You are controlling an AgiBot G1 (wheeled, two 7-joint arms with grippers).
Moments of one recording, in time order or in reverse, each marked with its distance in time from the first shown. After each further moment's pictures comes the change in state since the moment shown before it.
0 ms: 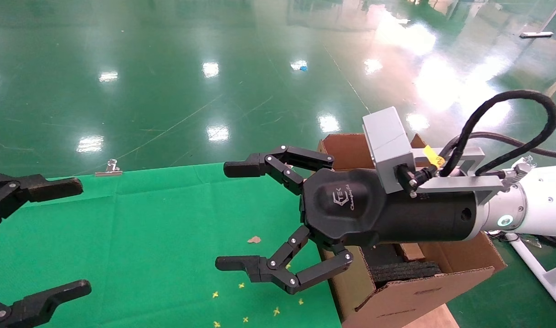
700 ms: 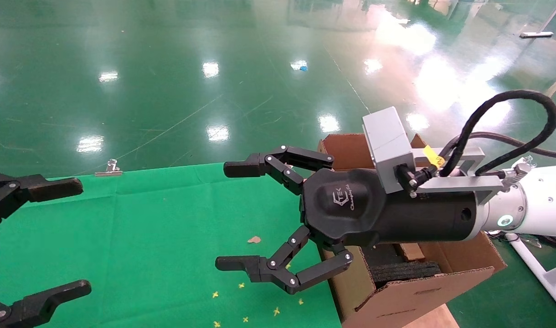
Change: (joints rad) left arm 0.000 0.000 0.000 0.000 0.000 0.000 0.000; right arm 0.000 0.000 0.000 0.000 0.000 0.000 0.000
